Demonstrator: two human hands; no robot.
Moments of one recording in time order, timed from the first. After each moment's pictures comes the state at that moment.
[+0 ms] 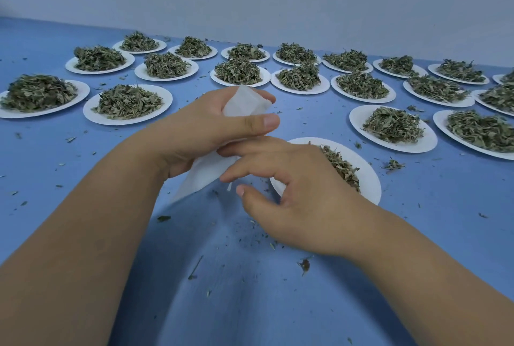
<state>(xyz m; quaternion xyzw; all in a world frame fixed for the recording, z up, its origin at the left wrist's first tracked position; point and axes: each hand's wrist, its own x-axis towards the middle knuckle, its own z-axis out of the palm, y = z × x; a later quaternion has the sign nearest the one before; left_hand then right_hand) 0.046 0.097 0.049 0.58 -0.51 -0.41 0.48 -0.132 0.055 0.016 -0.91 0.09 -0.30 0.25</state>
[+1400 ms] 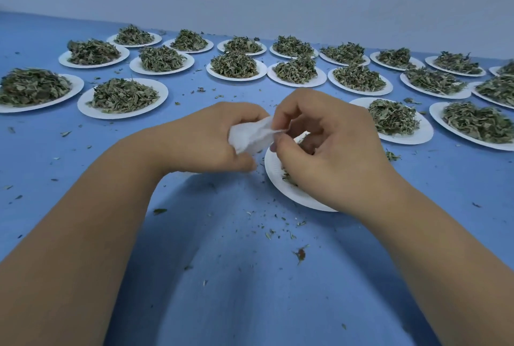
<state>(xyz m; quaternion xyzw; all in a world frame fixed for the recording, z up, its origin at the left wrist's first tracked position) 0.042 0.098 0.043 0.63 -0.69 -0.23 0.26 -0.146 0.037 0.033 -0.85 0.19 -0.40 0.29</state>
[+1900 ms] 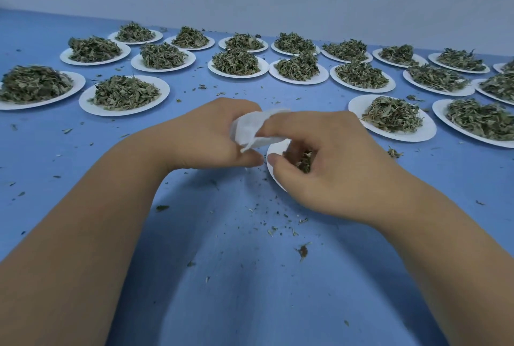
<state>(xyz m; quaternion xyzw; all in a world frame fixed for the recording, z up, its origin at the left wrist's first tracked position) 0.043 0.094 0.038 0.66 -0.67 -0.20 0.27 -0.153 0.037 0.036 -0.93 0.16 -0.27 0.19</state>
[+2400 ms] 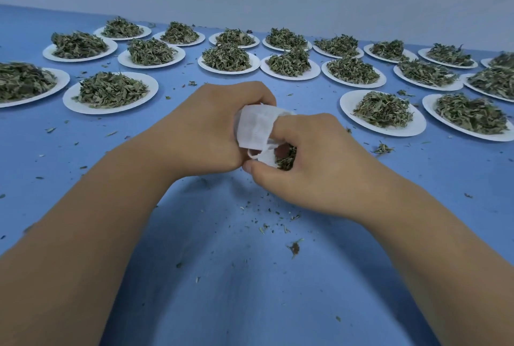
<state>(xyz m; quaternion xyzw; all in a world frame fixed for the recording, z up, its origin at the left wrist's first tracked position) 0.031 0.093 0.032 0.63 -0.69 -0.07 0.34 -0.148 0.042 0.032 -0.92 0.24 -0.22 0.21</state>
